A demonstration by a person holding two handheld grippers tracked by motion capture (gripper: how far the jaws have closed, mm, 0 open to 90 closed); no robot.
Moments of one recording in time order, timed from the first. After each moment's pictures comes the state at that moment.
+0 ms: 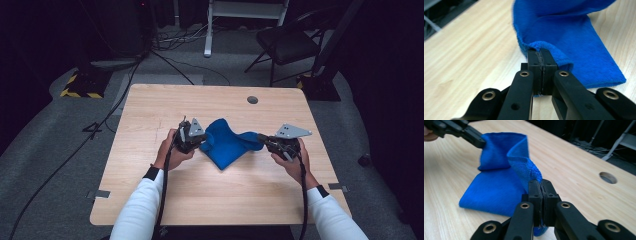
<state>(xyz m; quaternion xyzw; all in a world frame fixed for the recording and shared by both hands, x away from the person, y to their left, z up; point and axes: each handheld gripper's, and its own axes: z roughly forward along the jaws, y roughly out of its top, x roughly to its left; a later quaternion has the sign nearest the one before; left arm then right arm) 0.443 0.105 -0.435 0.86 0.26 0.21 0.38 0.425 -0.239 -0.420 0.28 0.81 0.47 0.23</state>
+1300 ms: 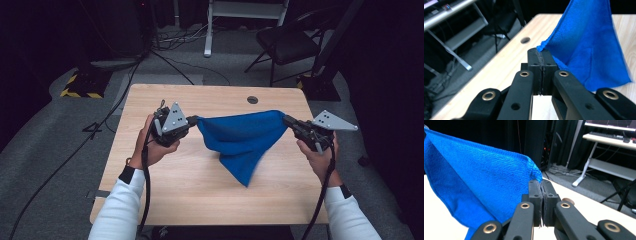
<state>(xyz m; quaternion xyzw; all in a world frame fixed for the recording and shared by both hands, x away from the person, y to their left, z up) 0.396 0.137 -0.335 0.83 0.21 0.27 0.44 0.405 -0.285 -0.350 0.31 0.74 0.53 0.29</state>
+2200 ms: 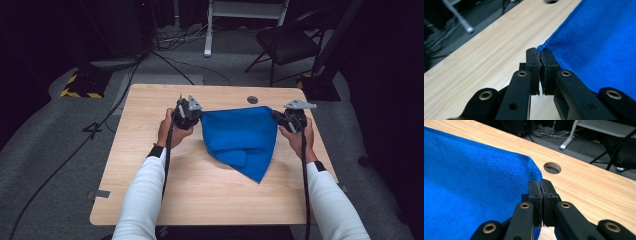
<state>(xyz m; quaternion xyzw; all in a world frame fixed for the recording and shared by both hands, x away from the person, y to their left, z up) 0.516 0.104 -0.422 0.84 0.33 0.26 0.35 0.518 -0.270 -0.419 0.40 0.77 0.41 0.28</state>
